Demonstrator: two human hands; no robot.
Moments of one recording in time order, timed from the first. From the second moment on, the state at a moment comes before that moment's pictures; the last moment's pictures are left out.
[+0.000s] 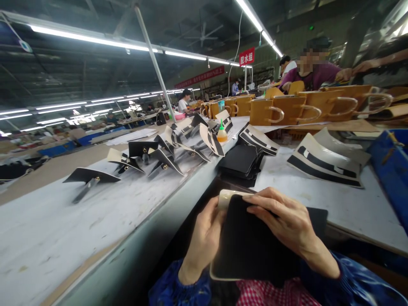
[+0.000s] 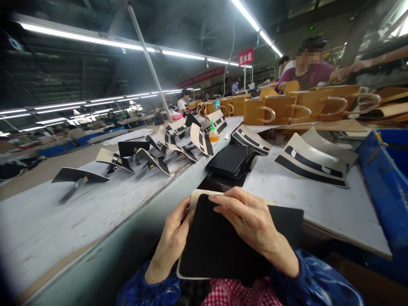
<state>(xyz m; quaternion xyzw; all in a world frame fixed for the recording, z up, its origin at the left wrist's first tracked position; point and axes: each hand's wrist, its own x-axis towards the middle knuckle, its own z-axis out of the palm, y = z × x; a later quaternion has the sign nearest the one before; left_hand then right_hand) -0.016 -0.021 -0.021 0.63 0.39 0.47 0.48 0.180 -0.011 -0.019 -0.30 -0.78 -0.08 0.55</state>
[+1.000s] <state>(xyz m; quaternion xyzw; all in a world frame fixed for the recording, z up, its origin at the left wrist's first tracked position) -0.017 -0.034 -0.018 0.66 0.34 0.48 0.47 0.171 -0.011 -0.010 -0.28 -0.81 -0.10 0.51</state>
